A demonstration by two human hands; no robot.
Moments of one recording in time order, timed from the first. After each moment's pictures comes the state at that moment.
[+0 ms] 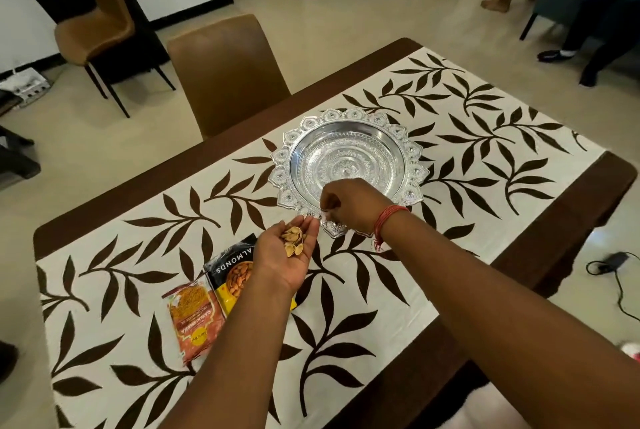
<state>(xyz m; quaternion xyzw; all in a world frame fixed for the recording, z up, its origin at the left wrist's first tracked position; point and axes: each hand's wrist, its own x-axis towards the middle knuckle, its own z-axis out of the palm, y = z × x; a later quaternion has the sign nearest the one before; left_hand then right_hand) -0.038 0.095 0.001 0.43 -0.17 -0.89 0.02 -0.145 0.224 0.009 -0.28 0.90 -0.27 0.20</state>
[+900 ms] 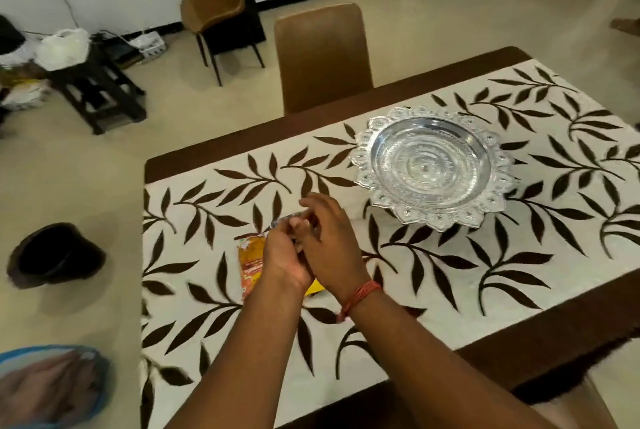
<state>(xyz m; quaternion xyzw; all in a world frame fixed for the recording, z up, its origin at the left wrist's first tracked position) 0.047 0.043 0.003 0.41 -0.16 -0.89 0.10 0.018 0.118 0.001 -0.26 0.80 -0.54 0.09</state>
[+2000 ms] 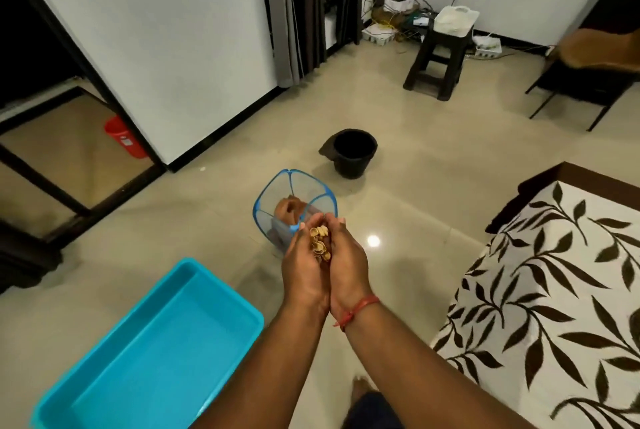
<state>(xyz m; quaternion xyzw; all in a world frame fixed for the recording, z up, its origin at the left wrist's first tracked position) 0.757 -0.236 0.028 0.42 -0.07 -0.70 0.57 0.714 -0.239 0.007 -0.11 0.45 -0.60 0.65</state>
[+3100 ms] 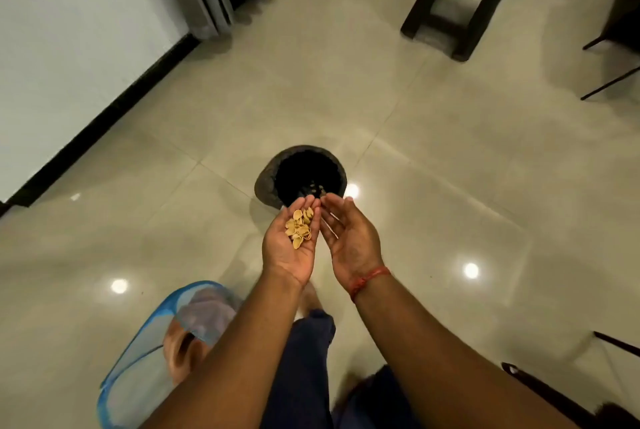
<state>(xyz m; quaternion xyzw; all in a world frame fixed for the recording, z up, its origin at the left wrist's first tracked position) 0.481 -0.975 -0.220 0.43 0.15 -0.72 0.52 0.386 -0.957 -0.201 0.02 0.53 -0.55 0.65</state>
